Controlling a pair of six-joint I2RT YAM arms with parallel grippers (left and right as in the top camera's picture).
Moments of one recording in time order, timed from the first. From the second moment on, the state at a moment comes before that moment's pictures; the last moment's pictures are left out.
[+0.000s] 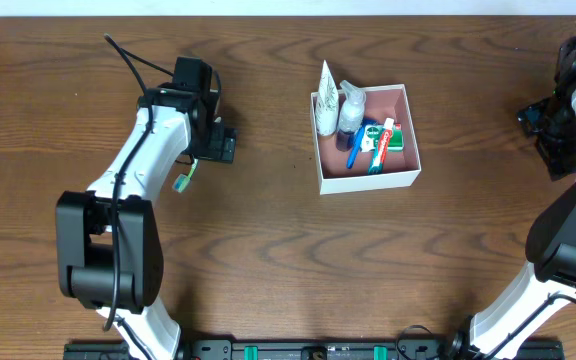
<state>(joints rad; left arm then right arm) -0.14 1.88 1.38 -0.86 -0.08 -0.01 -0.33 2.02 1.81 -1.35 0.26 1.00</state>
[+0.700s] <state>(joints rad) -0.08 1.93 1.38 -0.83 -0.04 0.02 -0.33 2.02 1.81 -1.35 0.26 1.00</state>
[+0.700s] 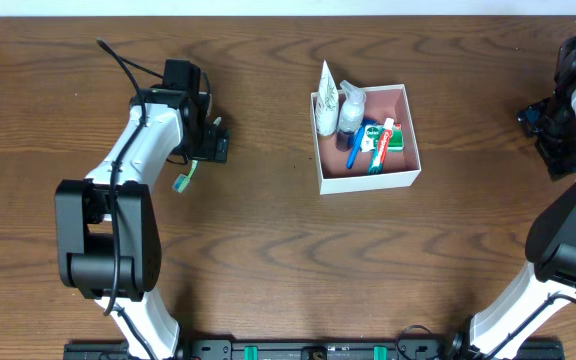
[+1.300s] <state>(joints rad) -0.08 1.93 1.37 -0.81 -0.03 0.04 -0.33 2.02 1.81 -1.35 0.26 1.00</state>
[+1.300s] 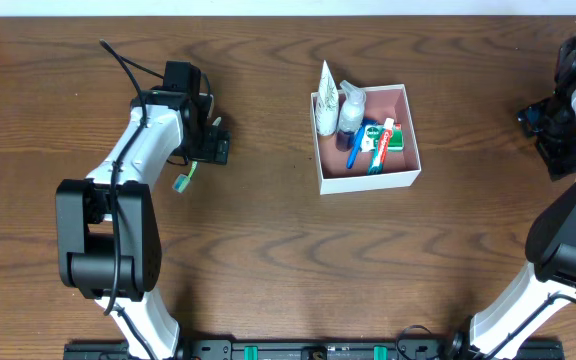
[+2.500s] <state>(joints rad) -0.08 1.93 1.36 -0.81 -0.01 0.06 -0.33 2.02 1.81 -1.35 0.26 1.00</state>
